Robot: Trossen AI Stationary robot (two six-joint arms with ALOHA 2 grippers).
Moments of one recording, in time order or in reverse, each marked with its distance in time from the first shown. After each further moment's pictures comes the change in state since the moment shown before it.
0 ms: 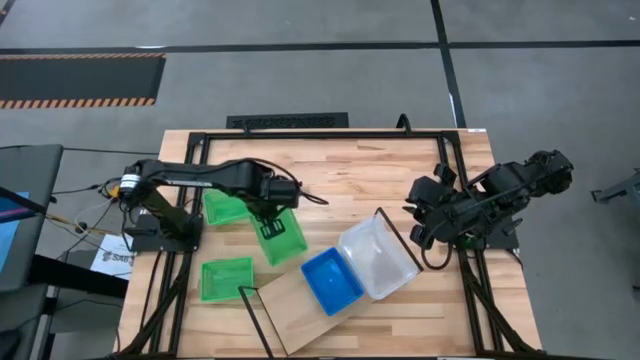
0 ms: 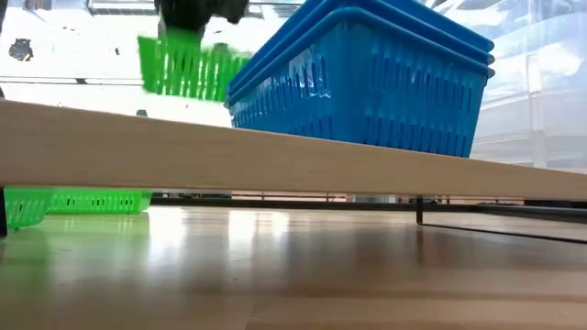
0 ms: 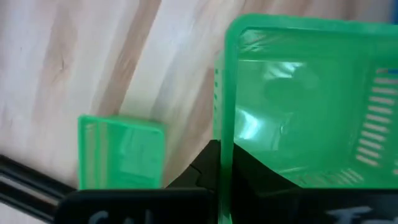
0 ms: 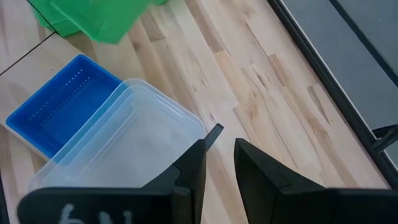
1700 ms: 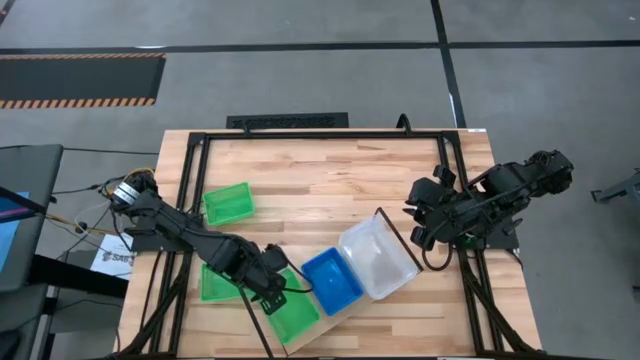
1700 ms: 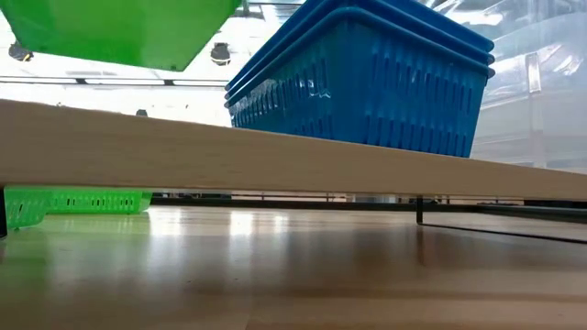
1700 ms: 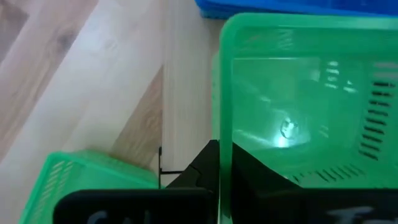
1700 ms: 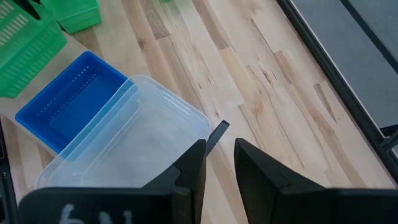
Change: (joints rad) left arm -0.505 0.008 -0.192 0.450 0.040 -0.637; right arm 0.003 0.000 0.000 0.009 -0.023 0.003
